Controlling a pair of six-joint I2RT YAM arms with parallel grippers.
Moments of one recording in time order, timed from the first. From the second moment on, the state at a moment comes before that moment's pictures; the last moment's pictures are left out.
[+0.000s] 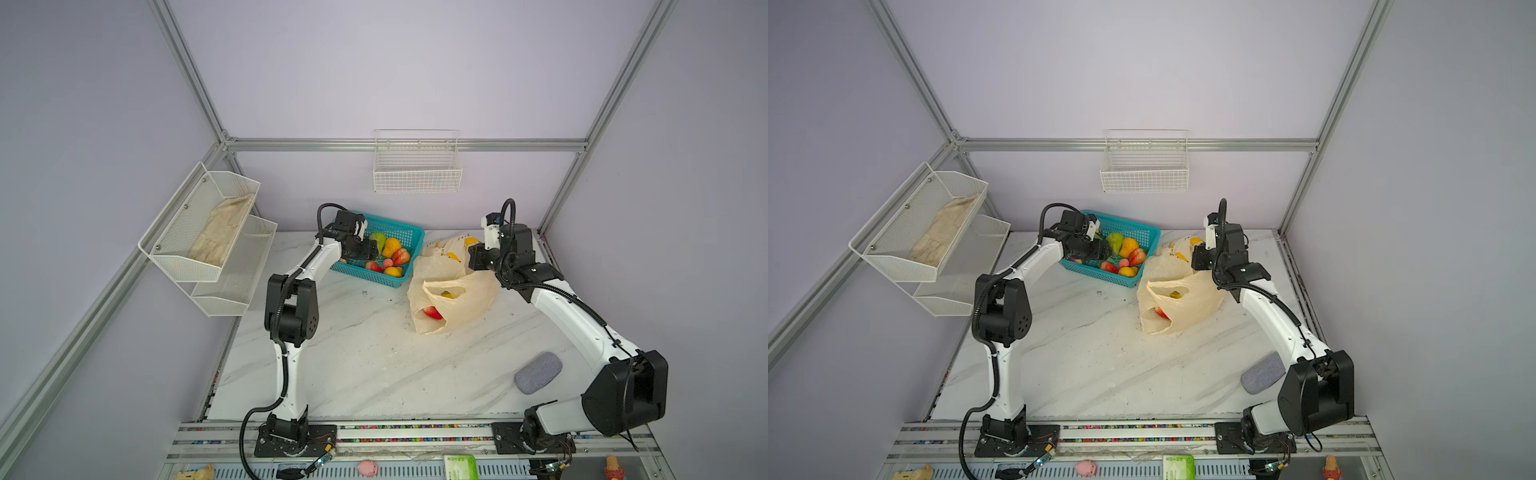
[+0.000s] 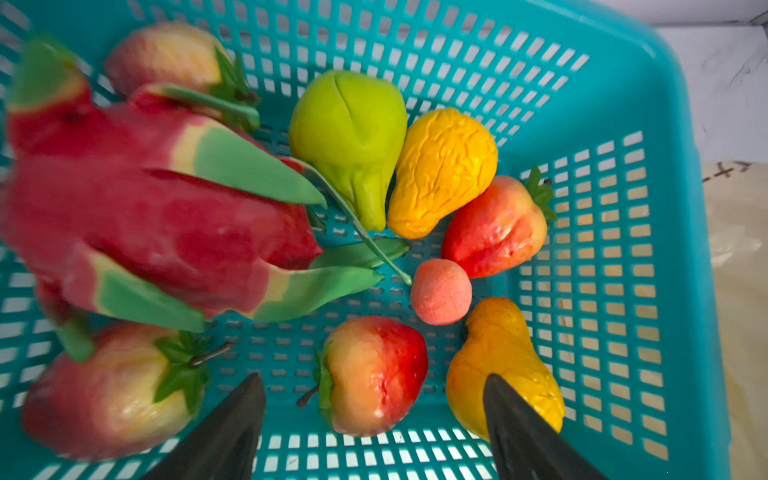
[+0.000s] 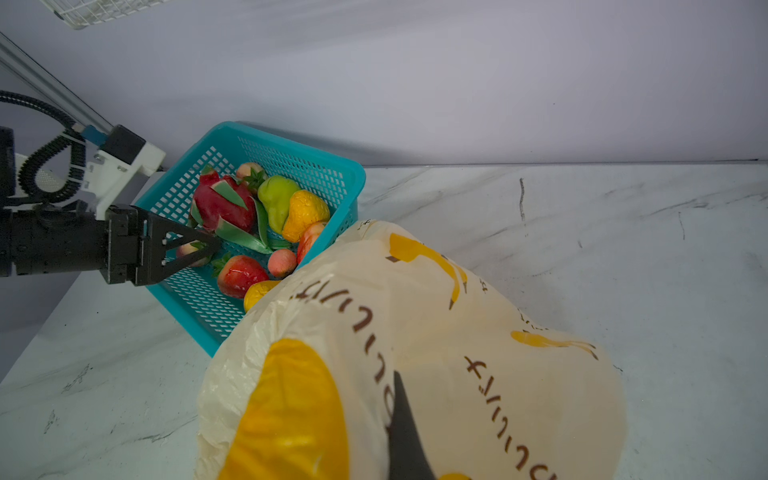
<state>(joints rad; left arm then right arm) -0.21 2.21 1.92 -0.66 0.22 -0.12 0.28 1.43 1.25 -0.32 -0.11 0.23</state>
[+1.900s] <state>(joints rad) -0.21 2.23 2.20 -0.84 0.35 -0.06 0.28 1.43 1.23 -0.30 -0.12 0.23</state>
